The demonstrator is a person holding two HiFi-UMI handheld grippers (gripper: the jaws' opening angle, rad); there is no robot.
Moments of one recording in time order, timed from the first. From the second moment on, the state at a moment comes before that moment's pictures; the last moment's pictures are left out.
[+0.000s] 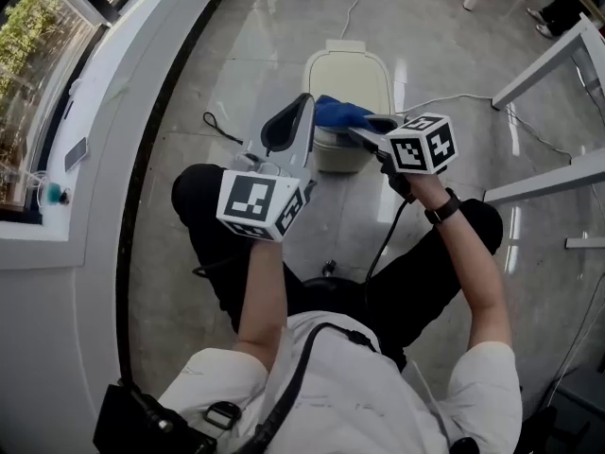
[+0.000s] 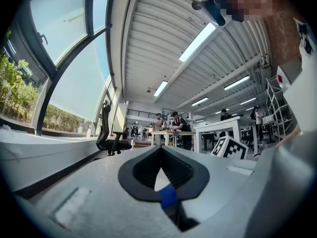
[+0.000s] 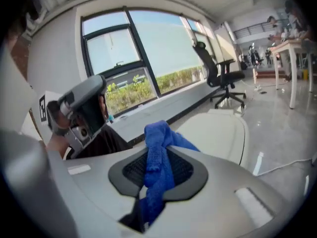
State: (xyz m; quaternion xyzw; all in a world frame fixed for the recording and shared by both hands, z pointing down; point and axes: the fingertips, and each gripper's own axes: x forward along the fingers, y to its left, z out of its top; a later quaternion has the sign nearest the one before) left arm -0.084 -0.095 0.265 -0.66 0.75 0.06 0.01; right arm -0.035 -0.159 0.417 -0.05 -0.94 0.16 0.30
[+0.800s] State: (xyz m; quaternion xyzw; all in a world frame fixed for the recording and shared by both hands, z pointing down) left arm -0.008 0.113 0.274 -0.71 0.71 0.05 0.02; right arm 0.088 0.051 0.293 0.29 -0.96 0.03 -0.03
